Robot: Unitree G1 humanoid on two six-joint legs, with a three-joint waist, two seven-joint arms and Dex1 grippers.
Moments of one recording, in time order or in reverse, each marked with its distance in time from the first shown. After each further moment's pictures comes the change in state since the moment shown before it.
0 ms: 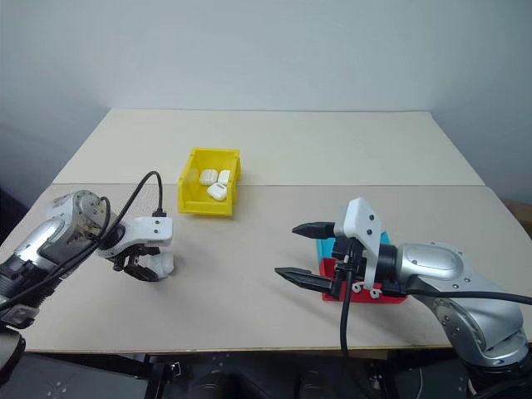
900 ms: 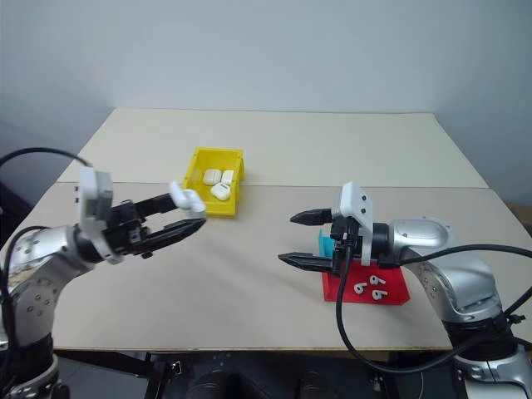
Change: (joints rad) left arm 0.329 -0.425 0.729 -0.614 -0.906 0.216 0.548; right arm -0.209 0.027 0.117 0.291 -0.151 -0.113 0.230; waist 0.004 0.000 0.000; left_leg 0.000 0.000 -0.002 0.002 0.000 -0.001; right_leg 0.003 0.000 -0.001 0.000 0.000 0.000
